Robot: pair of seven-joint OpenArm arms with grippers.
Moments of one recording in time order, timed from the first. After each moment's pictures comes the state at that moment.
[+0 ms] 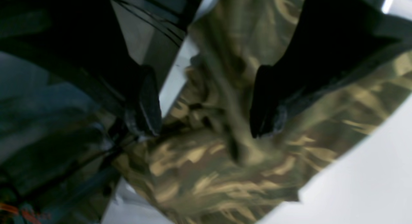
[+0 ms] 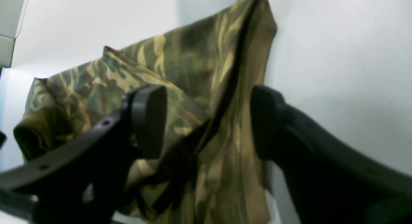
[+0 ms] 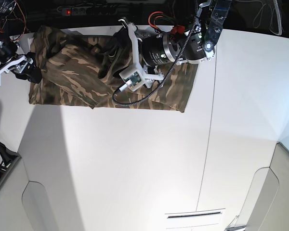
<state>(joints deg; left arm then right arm) 15.5 -7.5 20.3 115.5 -26.3 -30.1 50.5 -18.1 11.5 39.8 92.7 50.8 33.5 -59.4</state>
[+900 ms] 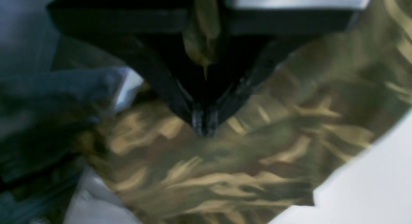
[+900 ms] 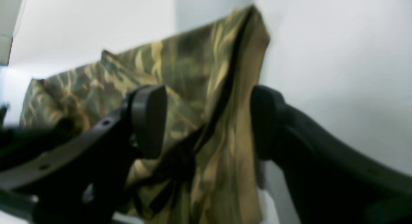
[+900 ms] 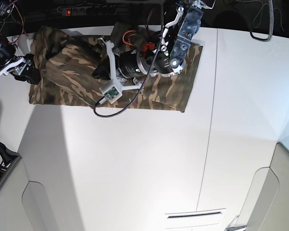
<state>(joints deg) 7.8 3.0 22.6 95.7 -15.3 -31.2 45.4 -17.1 12.4 39.8 92.7 50.8 33.5 -61.8</state>
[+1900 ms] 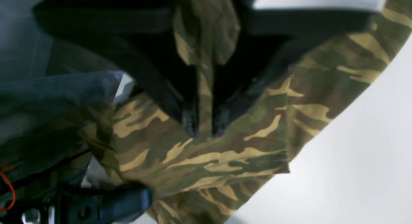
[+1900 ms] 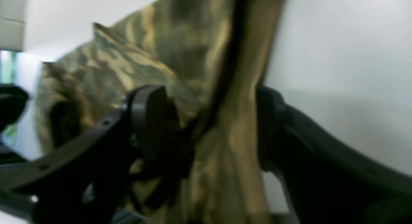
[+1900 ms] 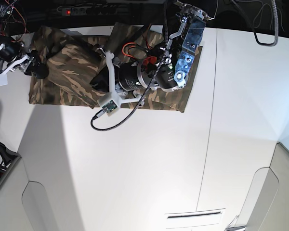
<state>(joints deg) 3.7 3.3 22.5 100.3 -21.3 -30.3 54.7 -17.3 16.2 31.5 82.5 56.2 34.2 -60.2</state>
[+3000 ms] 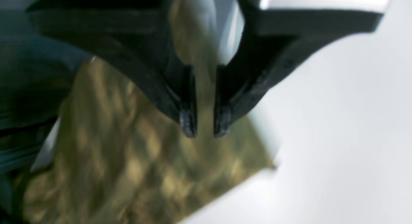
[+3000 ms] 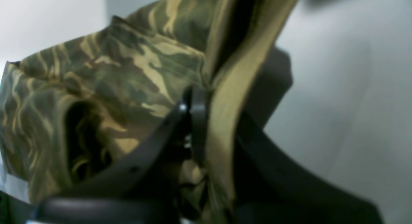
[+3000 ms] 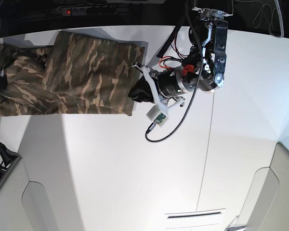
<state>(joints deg) 6.3 0.4 4.9 100.5 -27.3 -32.6 57.5 -11.9 28.9 38.8 82.0 51.0 33.5 -63.5</state>
